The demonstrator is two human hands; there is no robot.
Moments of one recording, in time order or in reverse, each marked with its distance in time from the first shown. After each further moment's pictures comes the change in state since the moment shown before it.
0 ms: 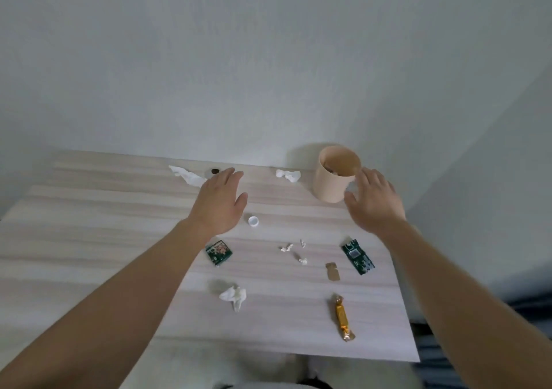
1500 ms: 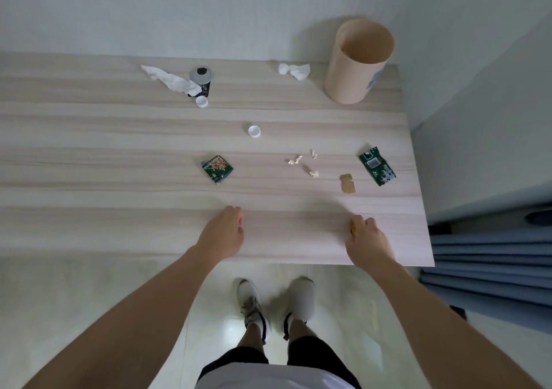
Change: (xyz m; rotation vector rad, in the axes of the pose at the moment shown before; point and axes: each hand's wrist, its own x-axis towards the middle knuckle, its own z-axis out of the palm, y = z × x) left_hand -0.164 -0.044 0.184 -0.107 -0.506 -0.258; right_hand -0.187 0.003 0.201 0.217 -0.581 0.362
